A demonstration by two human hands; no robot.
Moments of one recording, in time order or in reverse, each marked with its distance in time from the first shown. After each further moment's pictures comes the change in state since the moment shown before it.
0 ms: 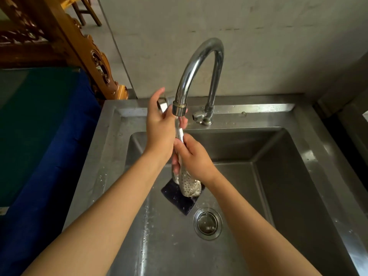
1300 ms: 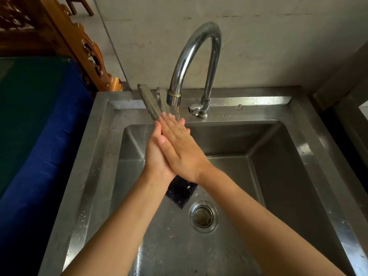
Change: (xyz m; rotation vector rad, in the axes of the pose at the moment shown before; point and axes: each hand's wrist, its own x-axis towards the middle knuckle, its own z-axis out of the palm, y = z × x) left_hand -0.044 -0.029 0.000 -0.628 -0.040 -0.452; right_hand -0.004 -0.013 0.006 -0.644 -0.139 -0.151
